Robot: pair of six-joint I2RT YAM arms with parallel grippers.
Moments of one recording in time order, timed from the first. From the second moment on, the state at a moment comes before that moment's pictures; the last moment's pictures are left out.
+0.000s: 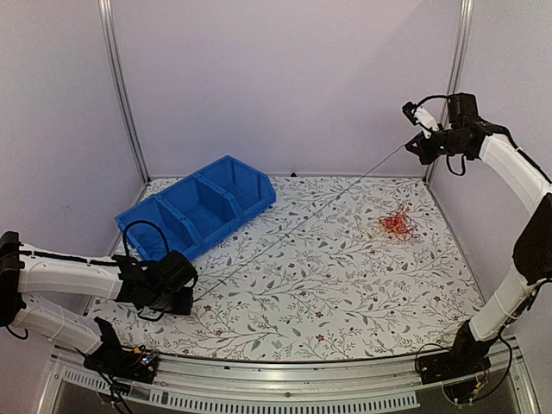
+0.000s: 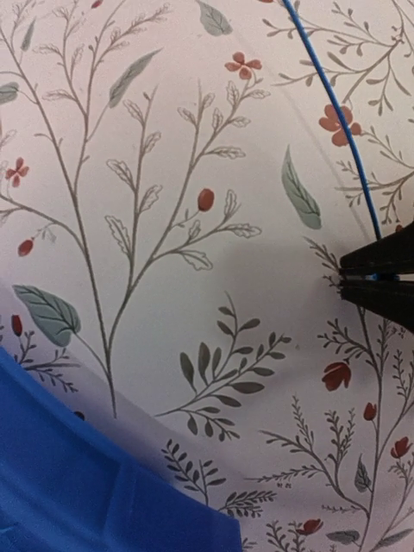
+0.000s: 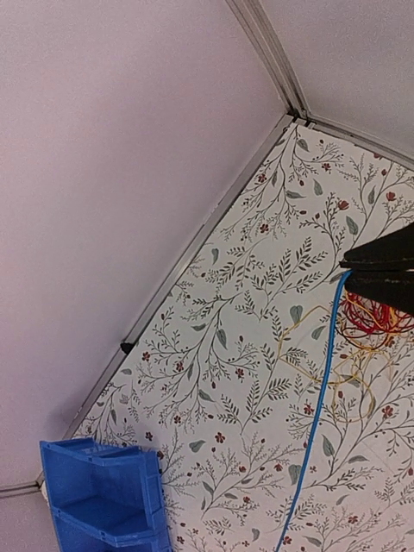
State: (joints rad) left arm -0.85 1.24 0.47 -0.48 -0.33 -0.75; right arm 0.07 1.61 1.63 -0.61 -0.30 -0.52
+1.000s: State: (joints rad) left arm -0.73 1.04 1.12 -0.63 -0.42 -0.46; right arm 0.56 1.65 1.51 -0.58 -0.42 -0.58
